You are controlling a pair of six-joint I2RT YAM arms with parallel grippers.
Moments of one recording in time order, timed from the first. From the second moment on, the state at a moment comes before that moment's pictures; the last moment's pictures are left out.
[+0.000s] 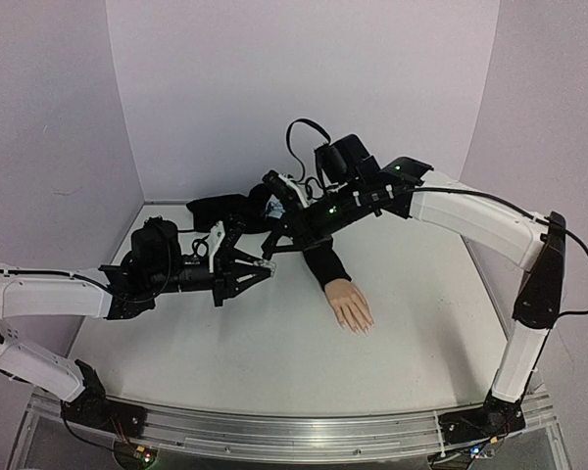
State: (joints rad) left arm -0.83 1.28 0.67 0.46 0.47 0.05; right arm 0.88 1.86 1.84 -0.71 -0.60 0.25
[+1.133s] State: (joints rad) left arm -0.83 1.30 0.66 0.46 0.32 0.01; right arm 0.93 1.59 1.59 -0.58 -0.15 0.23
